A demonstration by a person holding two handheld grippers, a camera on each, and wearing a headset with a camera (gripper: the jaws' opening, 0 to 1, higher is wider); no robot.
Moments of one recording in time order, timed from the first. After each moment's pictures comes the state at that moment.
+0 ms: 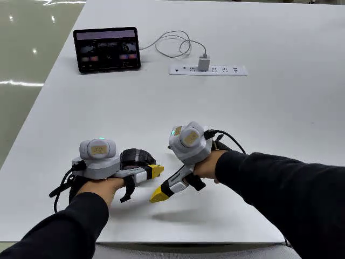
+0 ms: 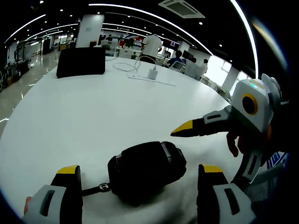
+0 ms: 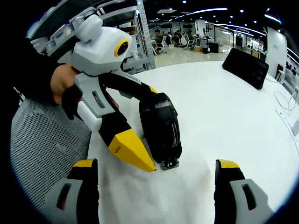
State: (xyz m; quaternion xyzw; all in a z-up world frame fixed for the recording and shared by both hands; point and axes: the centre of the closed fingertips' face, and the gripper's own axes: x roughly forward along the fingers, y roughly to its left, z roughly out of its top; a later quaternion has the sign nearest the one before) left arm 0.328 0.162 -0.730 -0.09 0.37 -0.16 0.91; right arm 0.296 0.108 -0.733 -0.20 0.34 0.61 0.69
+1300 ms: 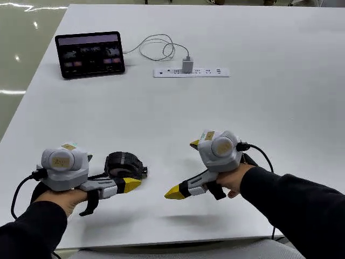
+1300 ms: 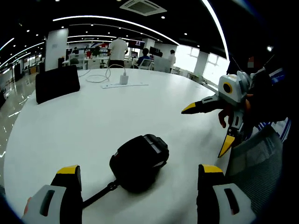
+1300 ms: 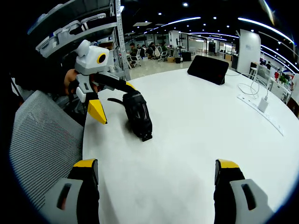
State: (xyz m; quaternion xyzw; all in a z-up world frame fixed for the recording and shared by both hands) left arm 0.305 0.166 -0.703 0.00 0.32 -0.29 0.90; right arm 0.304 0.018 -0.710 -0.16 0.30 0.52 0.78
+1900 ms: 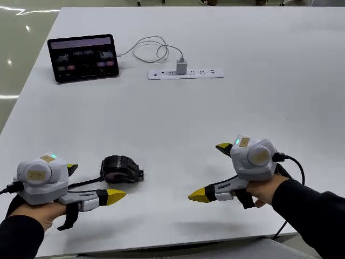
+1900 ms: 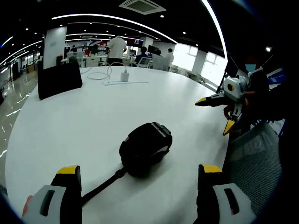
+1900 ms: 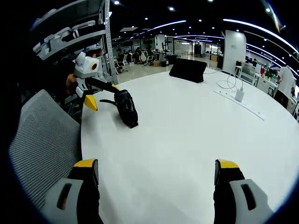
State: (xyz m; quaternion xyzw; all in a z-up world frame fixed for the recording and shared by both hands) left arm 0.291 0.190 -0.707 0.00 0.33 -0.30 0.90; right arm 0.297 -0.055 -0.702 -0.14 0.30 0.47 0.82
